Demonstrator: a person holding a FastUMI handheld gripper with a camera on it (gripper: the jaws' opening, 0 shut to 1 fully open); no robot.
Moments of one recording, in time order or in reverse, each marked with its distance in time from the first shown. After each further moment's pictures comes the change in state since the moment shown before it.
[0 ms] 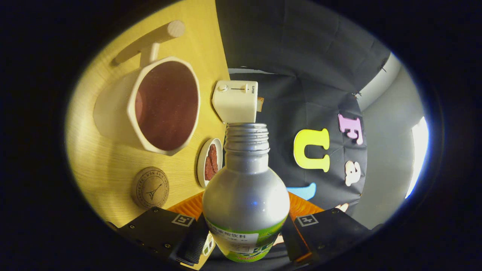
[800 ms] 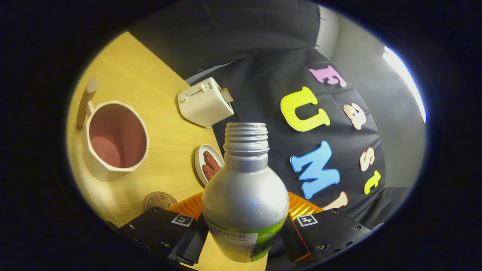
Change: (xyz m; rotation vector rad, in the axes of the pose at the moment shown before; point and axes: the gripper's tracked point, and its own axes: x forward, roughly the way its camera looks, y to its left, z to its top) arm 0.013 -0.024 -0.028 0.560 0.052 -0.007
